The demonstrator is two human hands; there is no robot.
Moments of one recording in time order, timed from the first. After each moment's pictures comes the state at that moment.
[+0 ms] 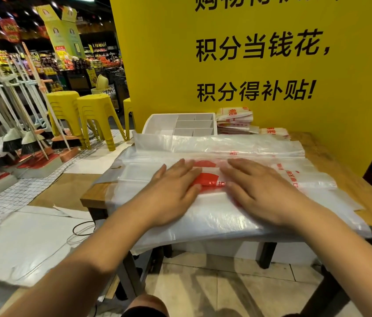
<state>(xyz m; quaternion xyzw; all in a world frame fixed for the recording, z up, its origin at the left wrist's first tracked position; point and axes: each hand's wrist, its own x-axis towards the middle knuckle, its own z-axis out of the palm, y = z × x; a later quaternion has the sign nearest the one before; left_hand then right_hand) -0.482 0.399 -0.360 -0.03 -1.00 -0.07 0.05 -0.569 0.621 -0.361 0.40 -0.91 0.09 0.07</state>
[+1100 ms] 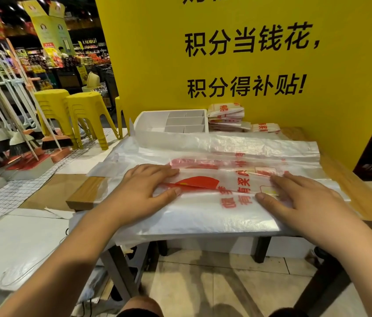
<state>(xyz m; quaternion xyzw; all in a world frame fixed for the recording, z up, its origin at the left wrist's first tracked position) -0.480 0.355 -0.379 -0.03 -0.99 -0.10 0.10 -0.552 0.688 -0.368 0.19 -0.98 0.10 0.02</state>
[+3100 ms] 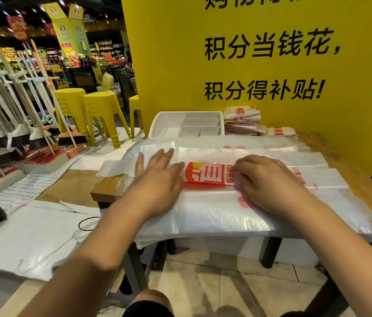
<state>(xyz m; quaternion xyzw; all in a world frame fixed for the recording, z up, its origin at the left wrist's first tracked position) -0.465 0.377 -0.353 0.08 -0.99 -0.03 0.10 -0.575 0.607 -0.359 0.38 -0.90 0.13 0.17</state>
